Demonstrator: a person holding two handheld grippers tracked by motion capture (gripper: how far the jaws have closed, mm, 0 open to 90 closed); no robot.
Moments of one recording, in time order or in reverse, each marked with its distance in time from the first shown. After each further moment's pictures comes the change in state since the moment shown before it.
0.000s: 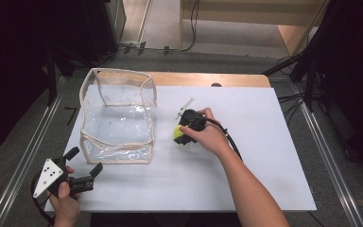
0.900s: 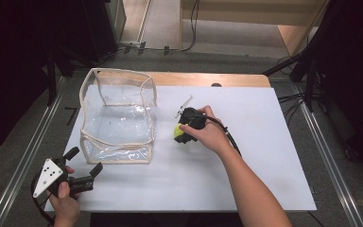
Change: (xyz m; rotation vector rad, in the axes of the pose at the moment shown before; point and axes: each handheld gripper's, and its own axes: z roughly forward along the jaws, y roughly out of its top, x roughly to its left) left arm 0.000 0.000 0.000 -0.001 -0.001 -0.002; right arm 0.000 0.005 -0.008 0.015 0.002 -0.014
